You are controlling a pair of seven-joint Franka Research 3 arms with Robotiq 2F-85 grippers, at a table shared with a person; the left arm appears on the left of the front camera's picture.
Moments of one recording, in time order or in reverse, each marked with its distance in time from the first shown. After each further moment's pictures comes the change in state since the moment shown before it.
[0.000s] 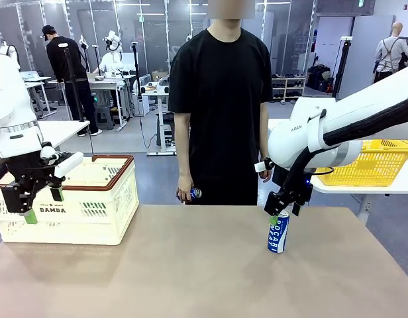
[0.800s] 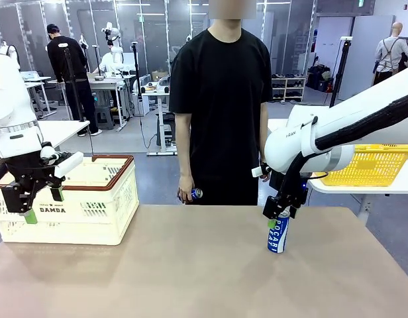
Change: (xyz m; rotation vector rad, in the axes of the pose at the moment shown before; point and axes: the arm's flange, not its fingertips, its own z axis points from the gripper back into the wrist) left arm 0.000 0.000 0.000 0.000 0.000 0.000; right arm 0.013 -0.008 -0.019 0.007 0.006 0.055
